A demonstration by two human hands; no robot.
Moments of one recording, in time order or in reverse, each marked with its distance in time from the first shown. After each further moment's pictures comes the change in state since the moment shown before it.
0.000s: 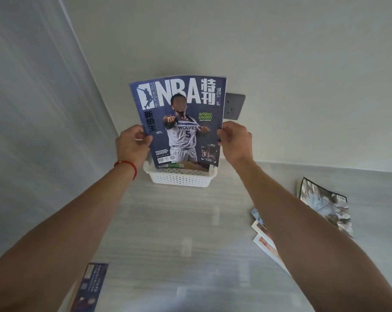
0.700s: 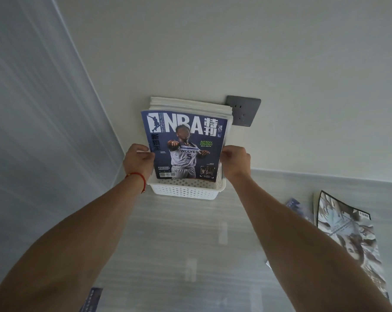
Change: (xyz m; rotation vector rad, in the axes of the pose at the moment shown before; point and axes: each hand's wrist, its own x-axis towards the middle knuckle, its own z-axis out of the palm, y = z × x) left_hand 0.030 -0.066 0.052 -0.123 0.065 -0.314; right_hand 0.024 0.056 0.060 -0.142 -0.069 0.156
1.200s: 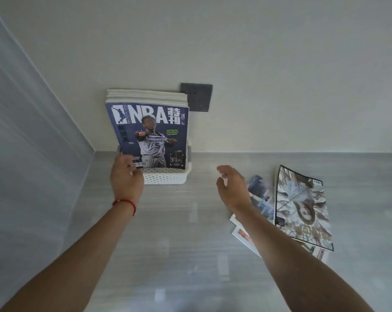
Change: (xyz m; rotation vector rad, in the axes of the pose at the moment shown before) left_hand -0.119 0.000 0.013 0.127 0.019 0.206; right_hand -0.097 0.104 -0.065 -0.053 -0.019 -0.045
